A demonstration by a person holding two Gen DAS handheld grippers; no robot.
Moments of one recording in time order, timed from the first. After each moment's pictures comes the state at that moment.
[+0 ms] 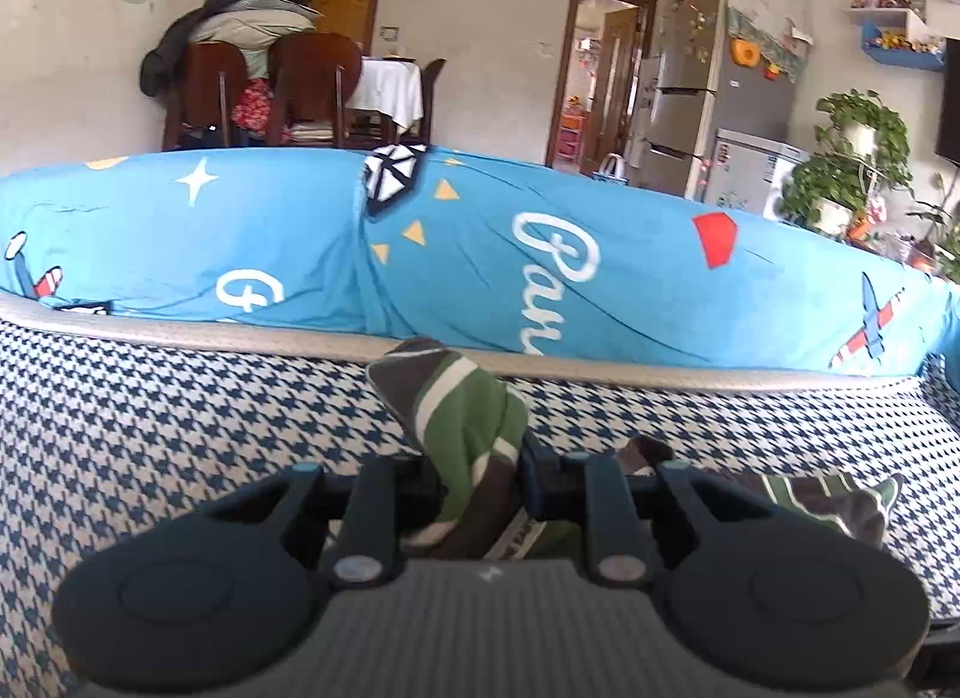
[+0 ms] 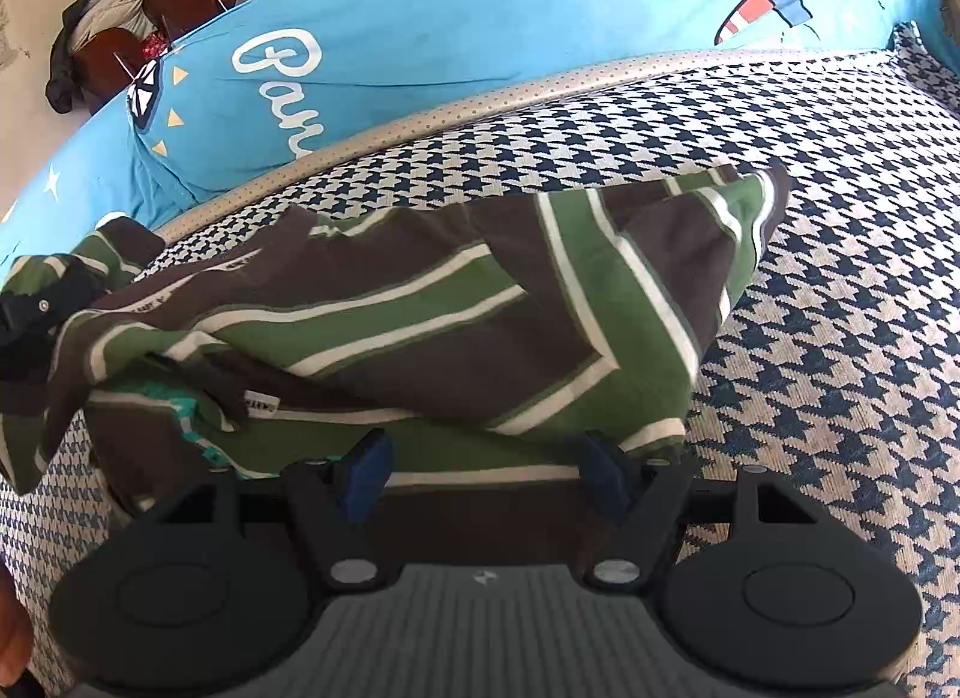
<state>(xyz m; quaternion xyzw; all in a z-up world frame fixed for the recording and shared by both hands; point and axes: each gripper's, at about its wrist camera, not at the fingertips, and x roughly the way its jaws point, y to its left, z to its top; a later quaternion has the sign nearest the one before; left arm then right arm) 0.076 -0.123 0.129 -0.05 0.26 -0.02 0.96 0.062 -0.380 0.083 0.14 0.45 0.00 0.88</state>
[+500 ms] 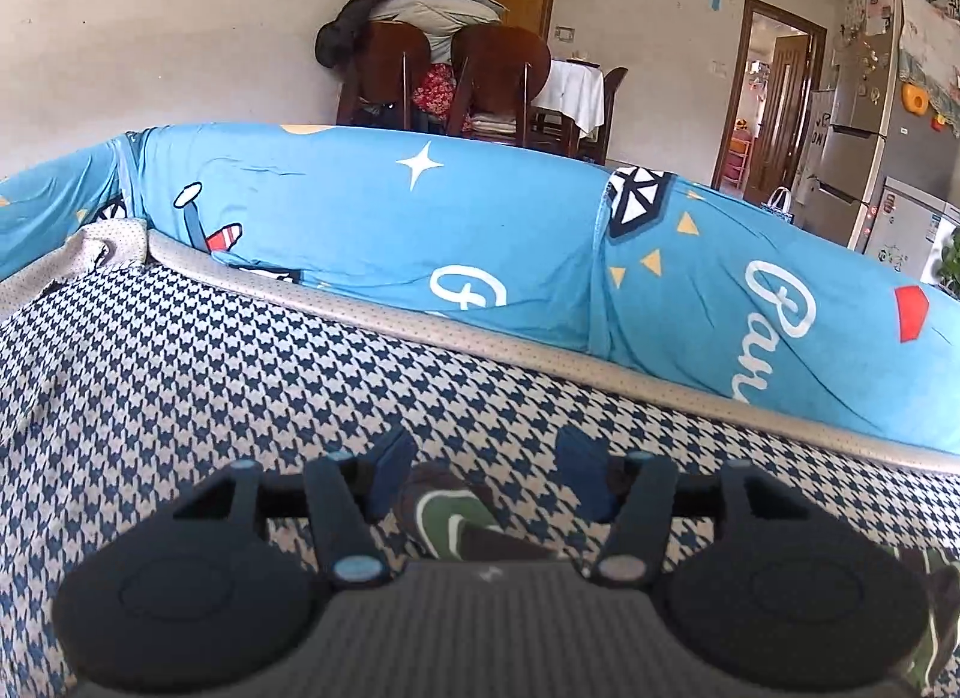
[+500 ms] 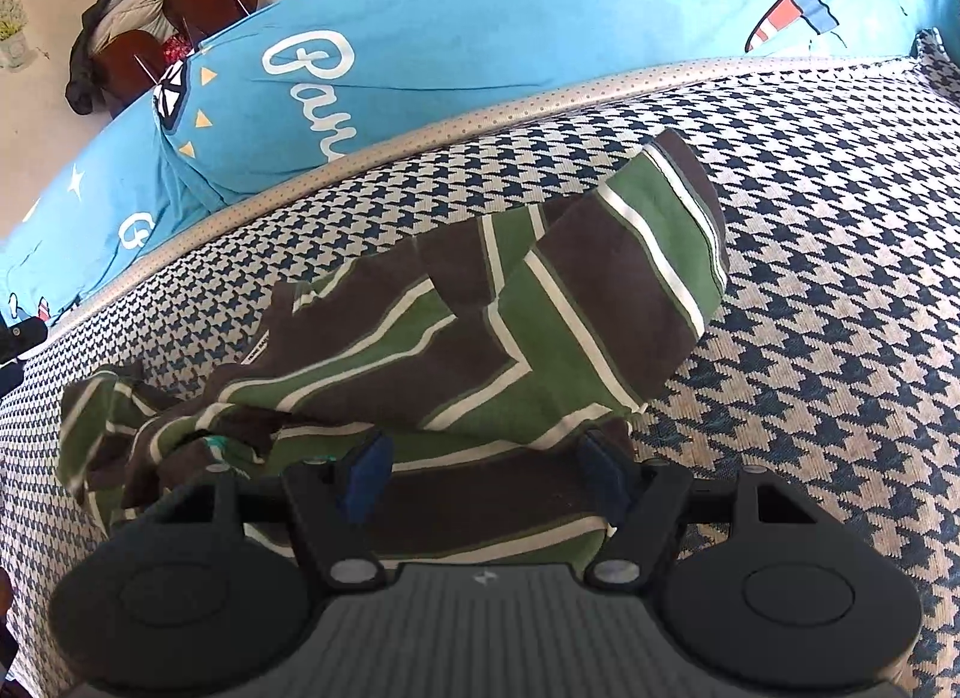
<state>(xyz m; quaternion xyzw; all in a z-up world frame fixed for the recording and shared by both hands) 0.086 -0.048 0.129 -0.10 0.28 0.13 0.95 0.064 -0.369 0.089 0.15 0.43 0.02 0.89</state>
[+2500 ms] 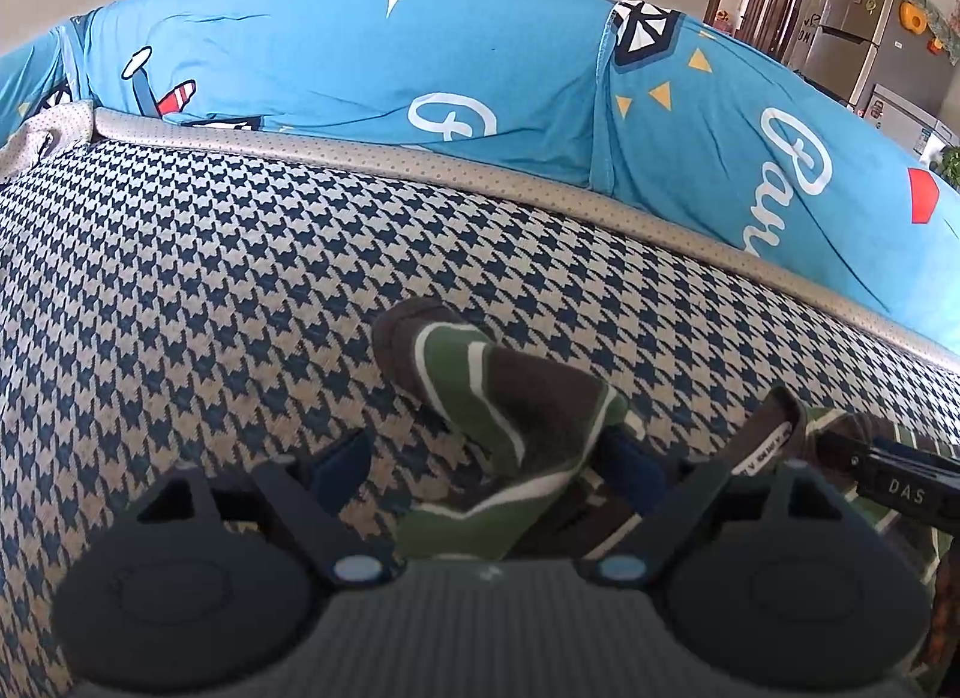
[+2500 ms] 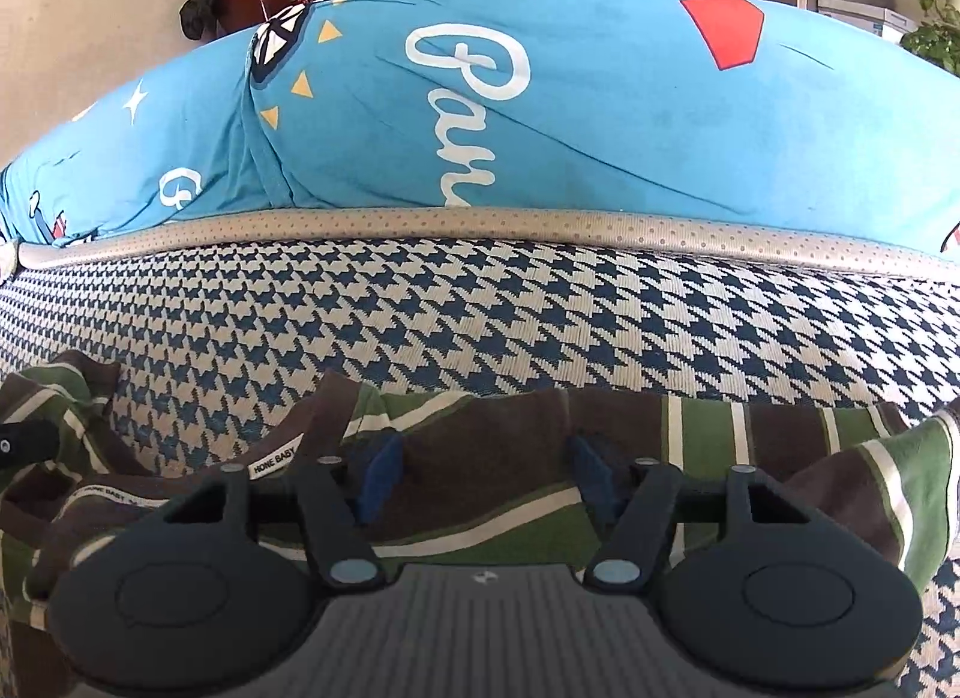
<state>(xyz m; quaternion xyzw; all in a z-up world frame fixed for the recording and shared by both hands) 0.101 -0.037 0.078 -0.12 0.40 0.08 0.91 0.164 -0.301 0.064 -0.01 0.37 0.09 0.93</state>
